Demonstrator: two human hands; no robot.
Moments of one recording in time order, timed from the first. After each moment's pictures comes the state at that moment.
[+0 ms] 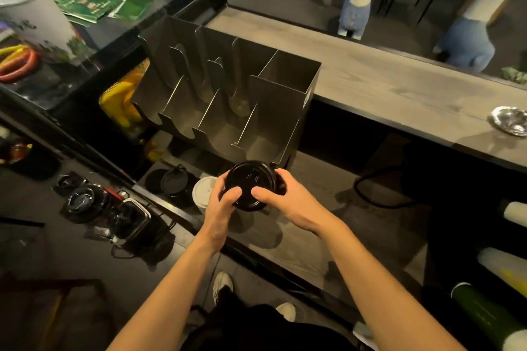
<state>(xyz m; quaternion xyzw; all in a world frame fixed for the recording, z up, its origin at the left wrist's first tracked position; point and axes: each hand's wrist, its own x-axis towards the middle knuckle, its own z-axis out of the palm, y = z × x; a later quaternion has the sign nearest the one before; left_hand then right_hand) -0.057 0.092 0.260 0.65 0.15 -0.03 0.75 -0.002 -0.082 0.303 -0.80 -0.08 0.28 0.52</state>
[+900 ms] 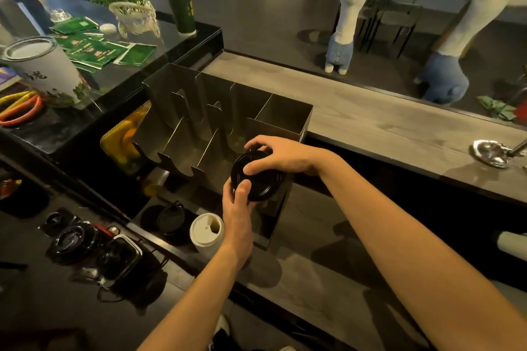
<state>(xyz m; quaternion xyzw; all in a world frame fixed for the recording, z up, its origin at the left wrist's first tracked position) 0.002 0.051 0.307 0.55 0.20 0.07 0.81 0.132 -0.054 0.395 -0.85 -0.24 0.31 0.35</state>
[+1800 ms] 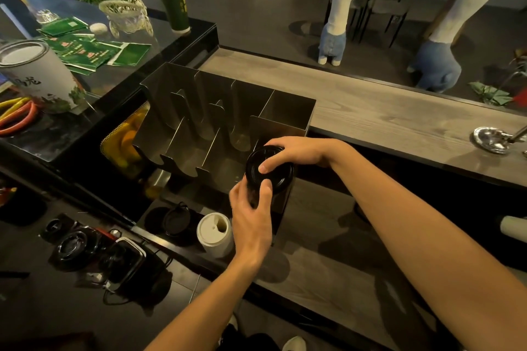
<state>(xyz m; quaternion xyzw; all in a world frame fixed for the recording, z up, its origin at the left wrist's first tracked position) -0.013 0.048 0.311 0.72 0.20 0.08 0.66 0.146 -0.062 0.389 -0.85 -0.22 0.36 0.32</state>
